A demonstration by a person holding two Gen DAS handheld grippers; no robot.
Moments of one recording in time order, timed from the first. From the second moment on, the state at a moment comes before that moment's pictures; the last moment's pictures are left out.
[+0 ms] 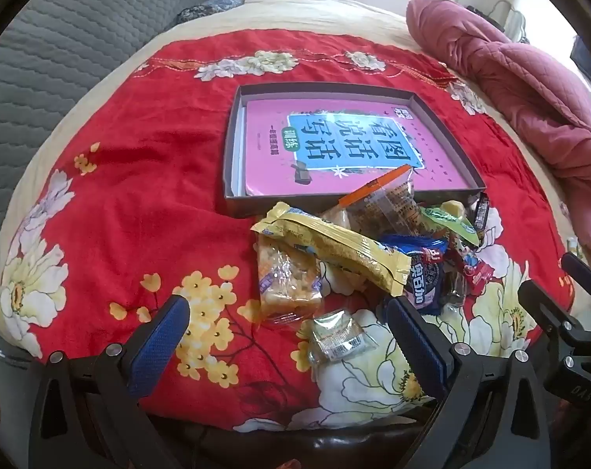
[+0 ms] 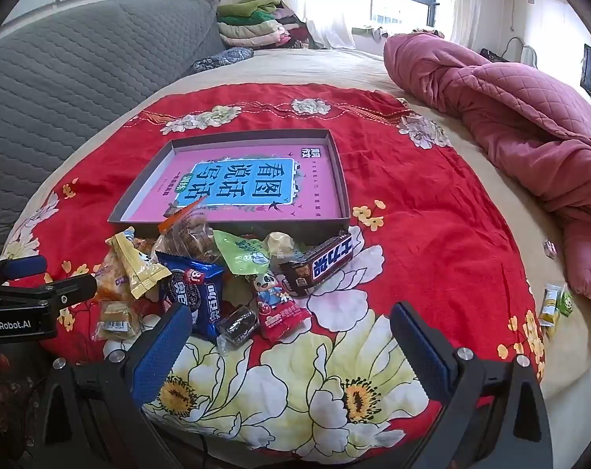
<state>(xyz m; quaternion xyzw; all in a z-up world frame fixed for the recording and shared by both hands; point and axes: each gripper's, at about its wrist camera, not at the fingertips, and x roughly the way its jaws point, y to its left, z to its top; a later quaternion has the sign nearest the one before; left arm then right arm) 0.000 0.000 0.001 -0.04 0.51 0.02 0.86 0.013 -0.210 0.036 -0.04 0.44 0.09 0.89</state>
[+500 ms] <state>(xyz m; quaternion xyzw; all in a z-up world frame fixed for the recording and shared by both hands) 0.001 0.003 -0.001 -0.05 0.51 0.02 0.86 0.013 -0.211 0.039 -0.04 0.44 0.10 0.89</state>
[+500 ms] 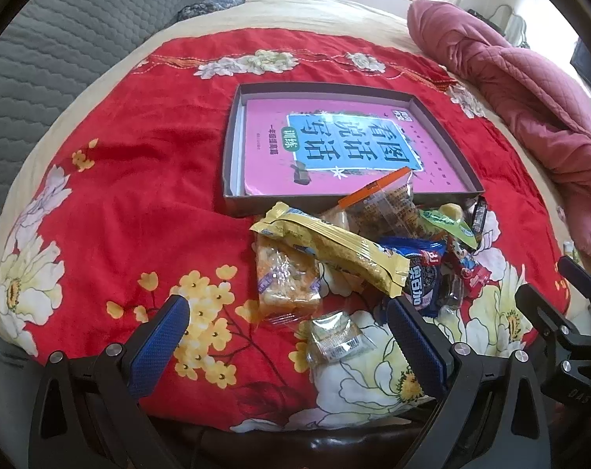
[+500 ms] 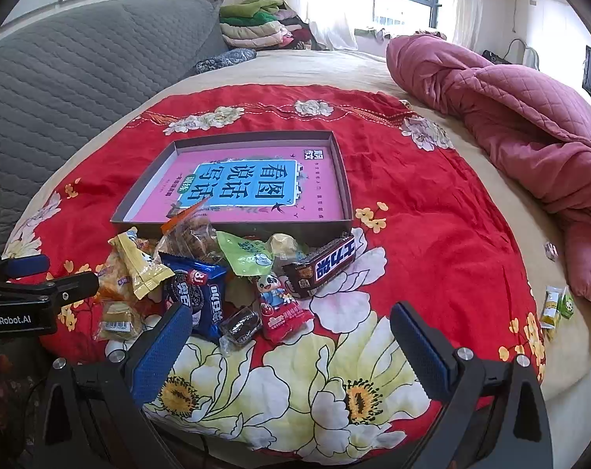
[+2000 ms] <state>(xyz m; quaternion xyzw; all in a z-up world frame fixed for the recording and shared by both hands) 0.004 0.006 -0.030 -0.07 0.55 0.00 0.83 0.025 -0.211 0.016 -0.03 0.47 0.11 0.87</state>
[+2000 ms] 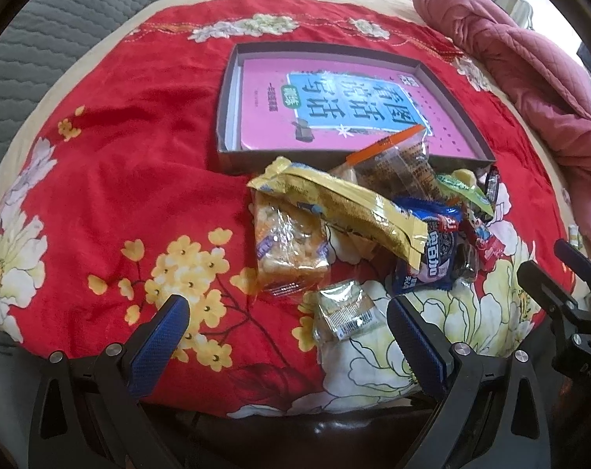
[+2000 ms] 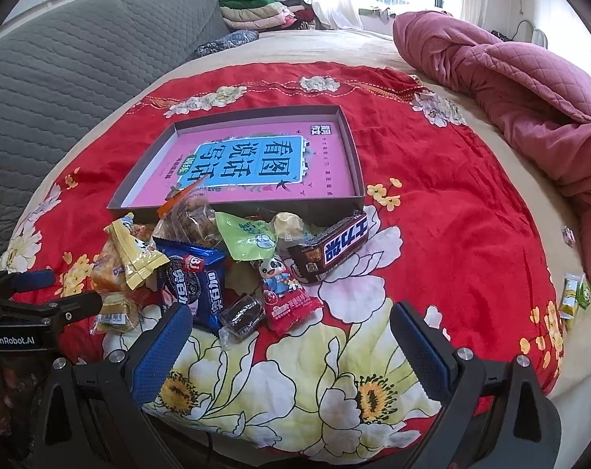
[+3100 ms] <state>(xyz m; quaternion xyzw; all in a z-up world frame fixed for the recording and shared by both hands) 0.039 -0.022 -0.073 -0.08 0.61 -0.02 0.79 0.073 -0.257 -0.014 0.06 0.49 0.05 0.87</state>
